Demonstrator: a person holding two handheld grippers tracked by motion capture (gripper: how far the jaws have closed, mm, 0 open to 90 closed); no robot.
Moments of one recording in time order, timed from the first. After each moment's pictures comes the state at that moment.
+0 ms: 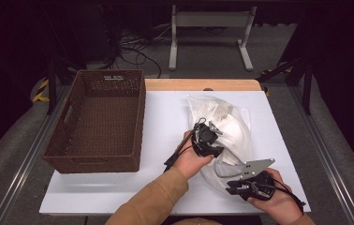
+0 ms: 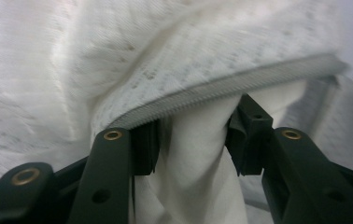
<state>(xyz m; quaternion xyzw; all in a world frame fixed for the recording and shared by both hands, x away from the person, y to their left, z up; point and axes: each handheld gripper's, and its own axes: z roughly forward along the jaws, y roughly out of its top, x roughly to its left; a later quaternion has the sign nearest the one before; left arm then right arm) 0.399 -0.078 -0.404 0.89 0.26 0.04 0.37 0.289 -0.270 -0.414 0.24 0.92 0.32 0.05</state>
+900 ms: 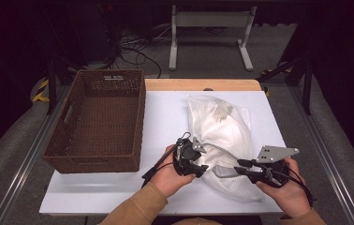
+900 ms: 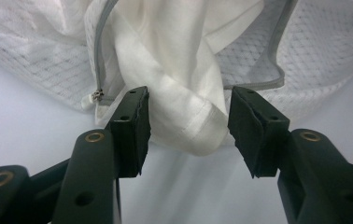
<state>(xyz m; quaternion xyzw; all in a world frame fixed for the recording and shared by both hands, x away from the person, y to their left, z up) 0.356 -0.027 -0.404 0.91 0.24 0.05 0.33 0.302 -0.291 -0.375 0.28 0.87 0.38 0.15</state>
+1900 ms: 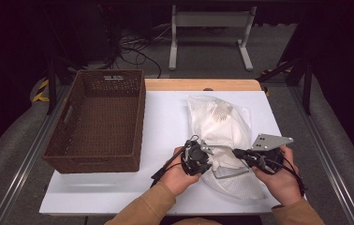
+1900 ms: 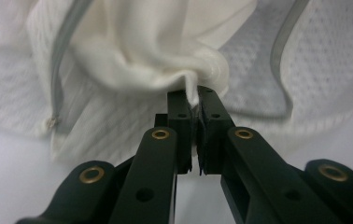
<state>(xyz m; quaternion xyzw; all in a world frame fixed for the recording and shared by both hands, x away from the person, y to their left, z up) 0.364 -0.059 -0.420 0.92 0.22 0.03 0.33 0.324 -0.281 -0.363 0.27 0.86 0.38 0.19</state>
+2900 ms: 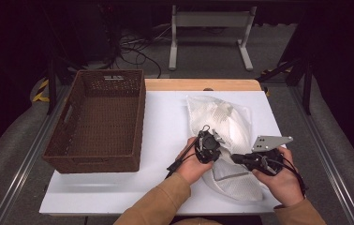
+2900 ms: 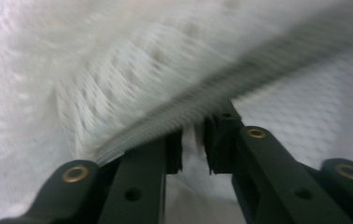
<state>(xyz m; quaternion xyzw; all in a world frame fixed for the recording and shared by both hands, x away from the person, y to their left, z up) 0.394 -0.090 -0.430 0.91 0.24 0.07 0.33 0.326 -0.285 -0.370 0.28 0.87 0.39 0.13</state>
